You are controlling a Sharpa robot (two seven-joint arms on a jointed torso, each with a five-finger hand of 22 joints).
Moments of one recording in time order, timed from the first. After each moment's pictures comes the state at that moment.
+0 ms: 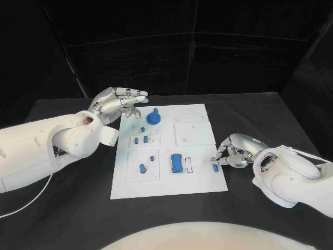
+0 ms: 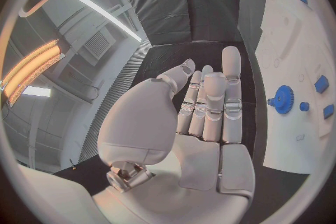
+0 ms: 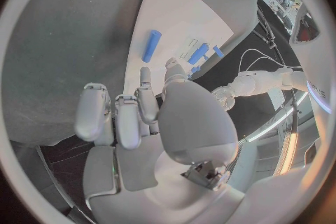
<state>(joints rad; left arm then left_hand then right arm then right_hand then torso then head) 1.25 -0.83 -0.14 1.49 -0.02 -0.14 0.40 1.29 -0.04 0.38 -0.09 0.05 1.01 0.19 0.12 0.07 1.07 0.11 0.26 0.09 1.24 0.03 1.14 0.64 0.18 1.18 0.12 0.65 0.70 1.02 -1.15 -0.13 1.93 -1.48 -0.46 -0.57 1.30 -0.01 -0.19 0.23 0.29 1.01 0.08 0.32 0.33 1.39 0.01 1.25 1.28 1.46 -0.06 1.45 1.31 0.09 1.38 0.05 1.38 1.22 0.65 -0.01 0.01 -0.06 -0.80</state>
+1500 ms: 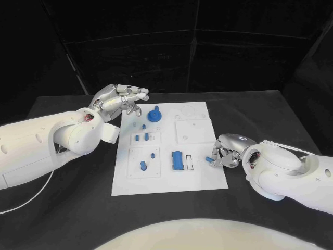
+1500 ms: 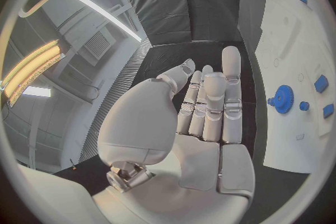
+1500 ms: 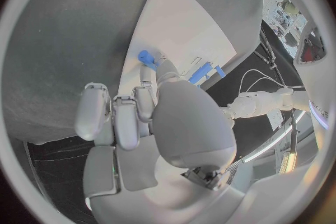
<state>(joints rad) 1.25 -0.83 -0.14 1.48 -0.02 -0.14 0.40 1.29 -0.04 0.38 -0.09 0.05 1.01 0.19 0.12 0.07 1.07 0.11 0.26 0.09 1.24 0.03 1.14 0.64 0.18 1.18 0.12 0.65 0.70 1.02 -1.05 -0.12 1.88 -1.58 -0.30 -0.62 1.47 -0.01 -0.07 0.11 0.28 1.05 0.08 0.27 0.31 1.38 0.00 1.22 1.30 1.46 -0.06 1.45 1.31 0.09 1.38 0.05 1.37 1.22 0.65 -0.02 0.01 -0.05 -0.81</state>
